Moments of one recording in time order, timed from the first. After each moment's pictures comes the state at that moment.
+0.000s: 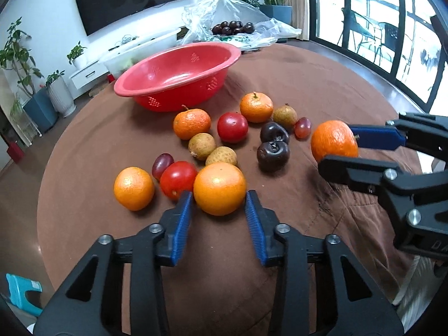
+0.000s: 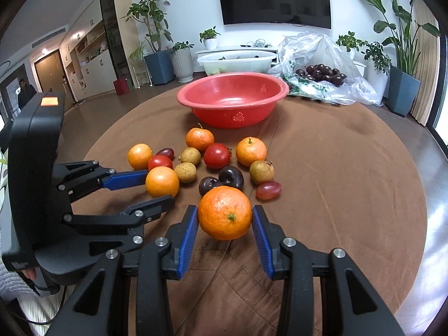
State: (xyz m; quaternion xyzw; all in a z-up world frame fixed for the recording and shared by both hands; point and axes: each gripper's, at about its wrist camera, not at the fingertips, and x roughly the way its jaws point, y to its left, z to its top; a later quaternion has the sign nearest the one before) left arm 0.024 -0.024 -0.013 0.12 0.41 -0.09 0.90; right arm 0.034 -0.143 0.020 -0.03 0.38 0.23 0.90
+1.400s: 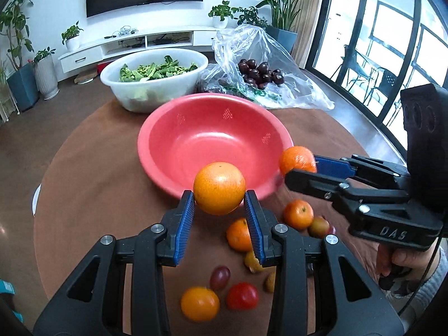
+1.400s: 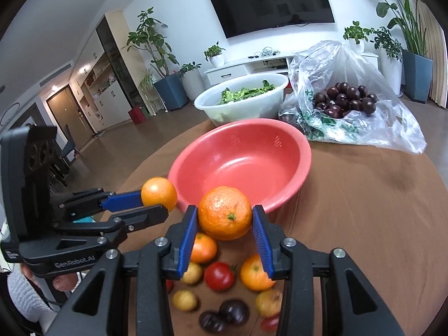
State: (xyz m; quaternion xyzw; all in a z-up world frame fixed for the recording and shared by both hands) left arm 0.144 0.055 0.066 0.00 0.40 -0.14 0.91; right arm 0.164 -0.124 0.054 0.06 0.37 0.28 0.89
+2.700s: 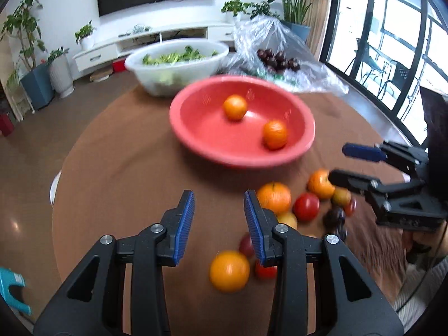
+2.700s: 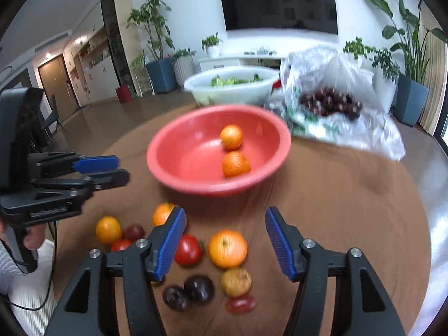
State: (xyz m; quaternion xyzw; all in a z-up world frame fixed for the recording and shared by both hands) left arm 0.116 0.073 0.043 0.03 0.42 -0.09 0.90; right arm 0.140 -0.130 0.039 -0.04 0.38 0.24 0.89
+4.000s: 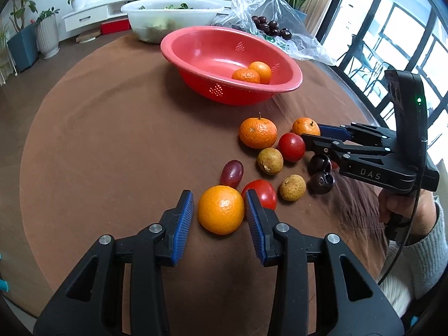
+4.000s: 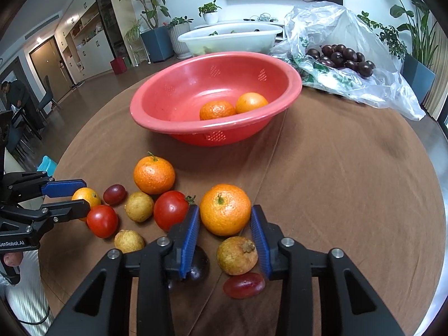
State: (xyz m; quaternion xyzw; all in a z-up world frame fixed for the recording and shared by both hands) left arm 0.084 0.083 0.005 -0.04 0.49 -0.14 0.86; right arm 0.144 -0.123 0.001 -0.04 0.45 0.24 0.86
